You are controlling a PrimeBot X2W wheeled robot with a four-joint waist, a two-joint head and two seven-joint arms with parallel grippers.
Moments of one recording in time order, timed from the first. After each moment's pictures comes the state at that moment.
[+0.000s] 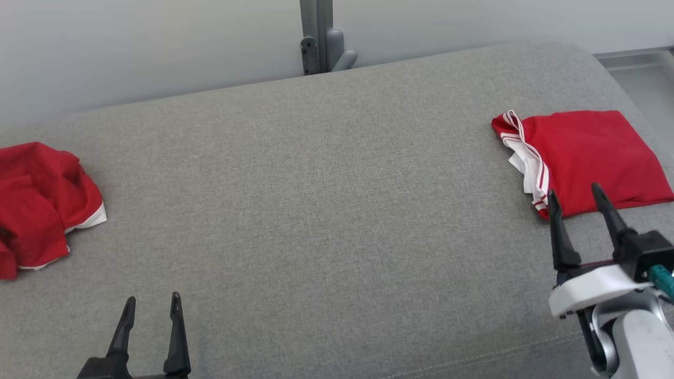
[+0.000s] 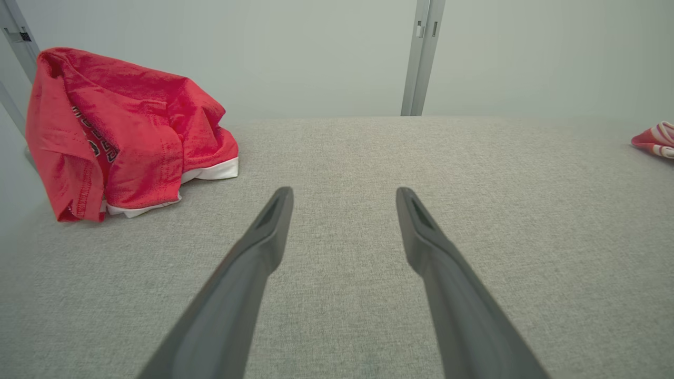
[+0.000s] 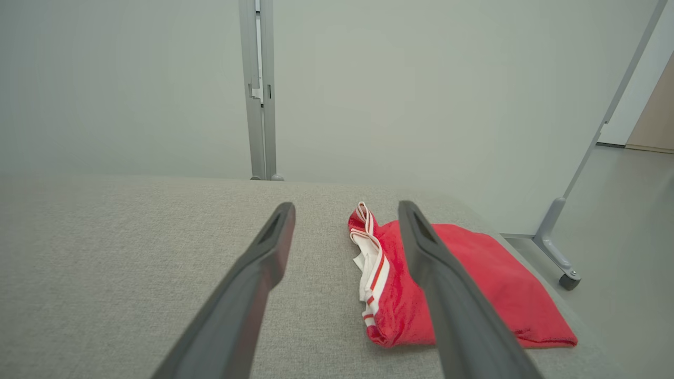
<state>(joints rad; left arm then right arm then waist) 0.14 0.05 0.04 0.10 -0.14 -0.07 -0.26 -0.18 -0.23 -0.02 0.22 0.11 0.13 -0.26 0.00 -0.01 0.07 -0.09</state>
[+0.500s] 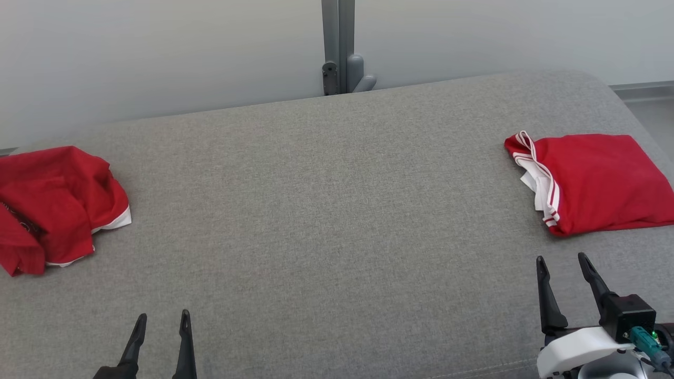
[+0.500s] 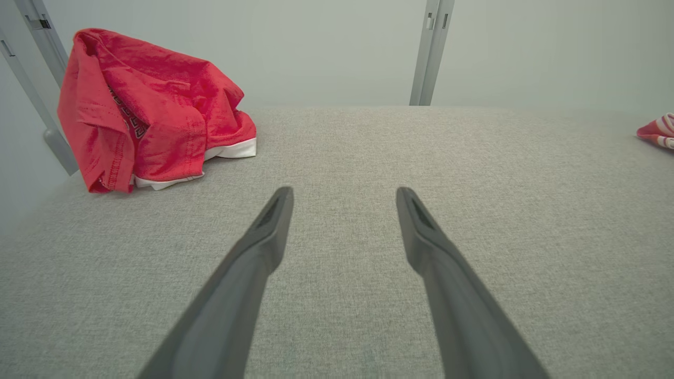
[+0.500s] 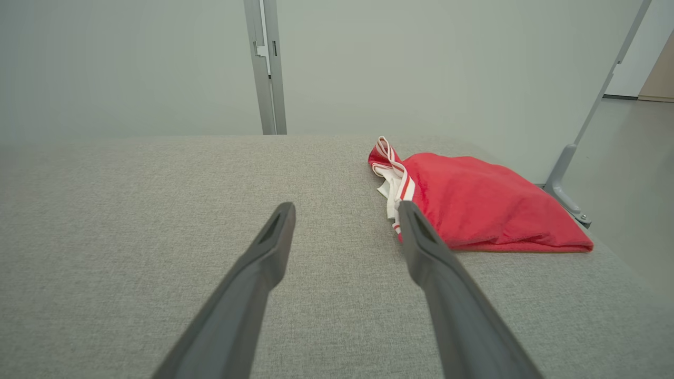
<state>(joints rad) 0.16 0.05 0.03 0.17 -0.14 -0.10 -0.26 0.04 -0.08 -0.09 0.19 0.04 0.13 -0.26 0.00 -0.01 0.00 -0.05</state>
